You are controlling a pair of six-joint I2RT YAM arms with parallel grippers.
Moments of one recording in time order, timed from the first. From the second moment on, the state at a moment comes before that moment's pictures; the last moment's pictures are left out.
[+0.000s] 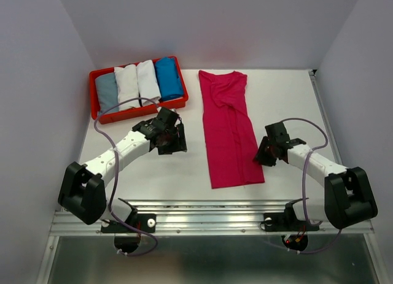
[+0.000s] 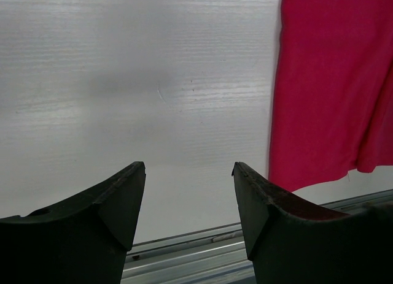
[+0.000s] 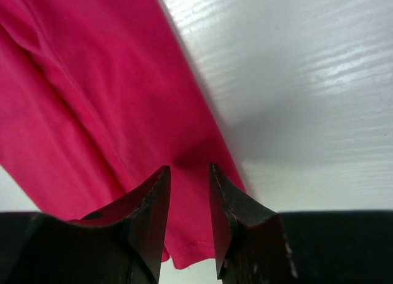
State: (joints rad) left arm -0.58 1.38 1.01 -0.68 -0.01 -0.65; right arm 0.27 1.30 0.67 -0.45 0.00 0.72
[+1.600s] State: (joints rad) left arm -0.85 1.41 0.70 -0.43 0.09 -1.01; right arm 0.60 0.98 0.43 -0.57 0.02 1.07
